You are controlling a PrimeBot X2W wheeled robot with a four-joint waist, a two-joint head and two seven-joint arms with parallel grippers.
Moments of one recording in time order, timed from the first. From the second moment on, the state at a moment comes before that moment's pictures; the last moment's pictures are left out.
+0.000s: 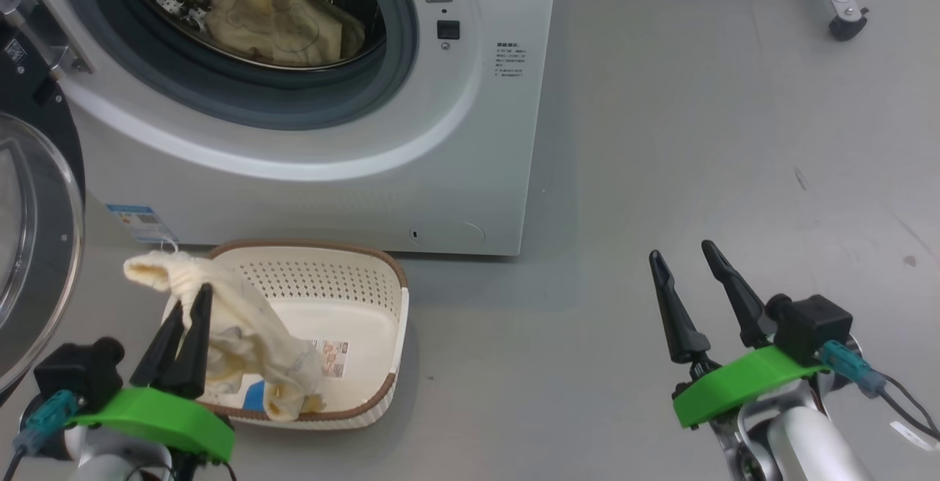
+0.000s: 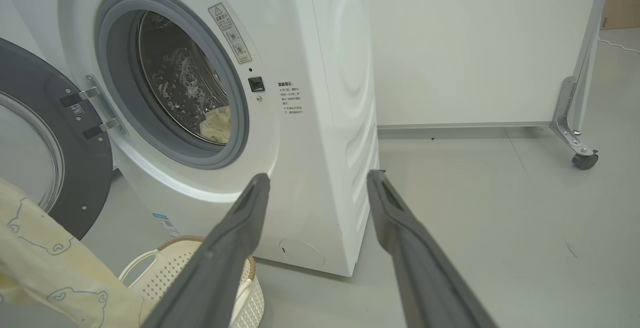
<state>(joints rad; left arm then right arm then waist) -0.21 0.52 -0.47 0.15 -0.74 0.08 -0.25 -0.10 -0.05 0.18 0.20 0.25 0.13 -0.26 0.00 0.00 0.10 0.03</state>
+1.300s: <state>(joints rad) -0.55 0.52 -0.24 0.16 -0.72 -0.08 -0.22 -0.19 -0.05 0.20 0.14 0.24 0.13 -0.26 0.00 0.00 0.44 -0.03</state>
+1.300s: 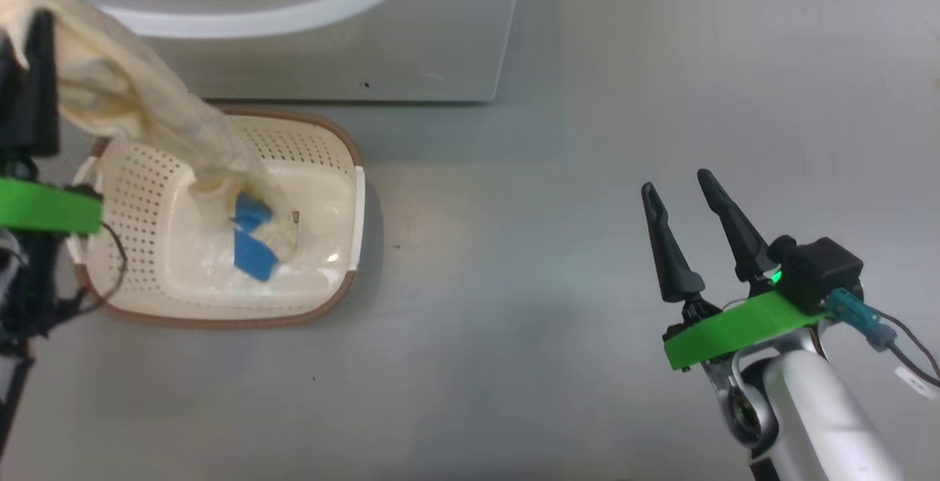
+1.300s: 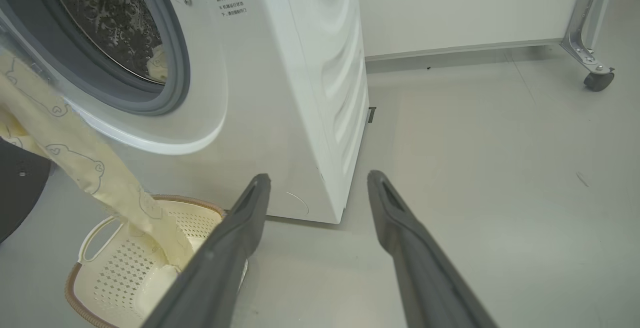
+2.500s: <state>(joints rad) -1.93 0.87 -0.64 0.61 -0.84 -0.13 -0.09 -0.37 -0.05 0.33 0.02 0.41 0.13 -0.26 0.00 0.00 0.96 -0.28</state>
